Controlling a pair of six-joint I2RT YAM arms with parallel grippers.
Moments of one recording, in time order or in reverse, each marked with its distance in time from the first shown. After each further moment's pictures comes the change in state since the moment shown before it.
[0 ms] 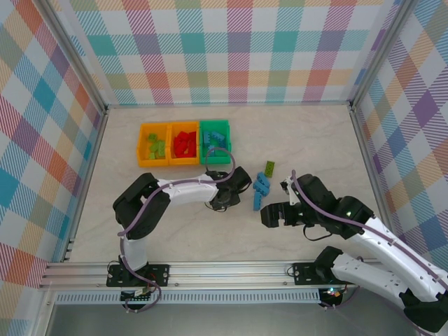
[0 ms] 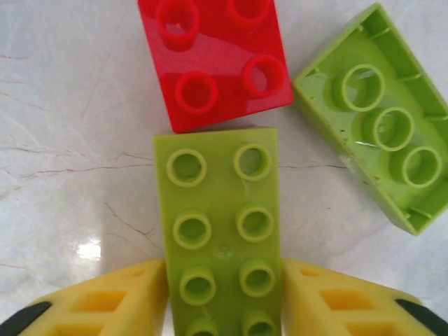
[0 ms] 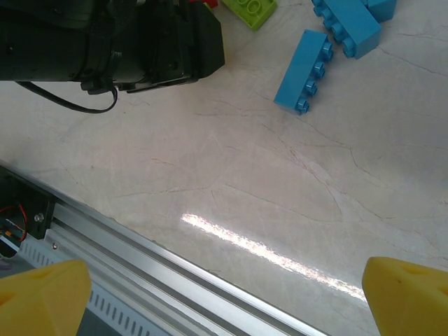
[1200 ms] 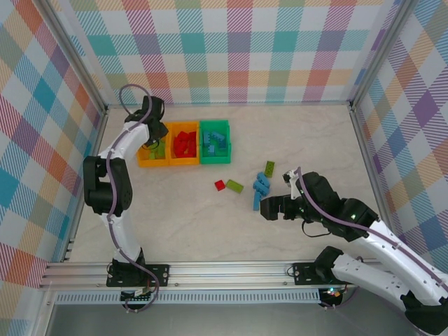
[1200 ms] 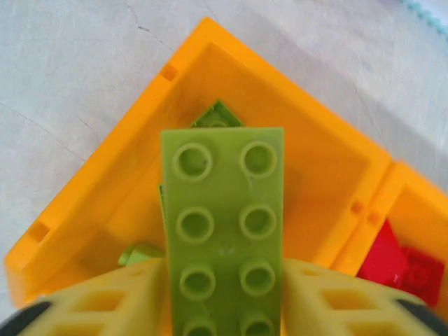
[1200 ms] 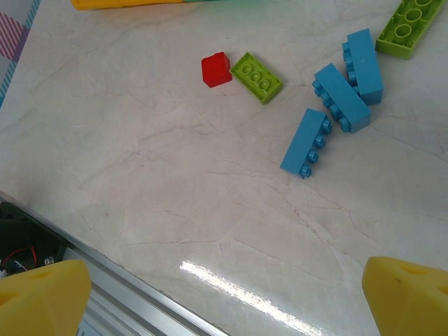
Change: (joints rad) left arm 0.797 0.056 0.410 -0.049 -0.066 0.456; right arm 0.000 -0.035 0.001 0.114 0.076 -0.022
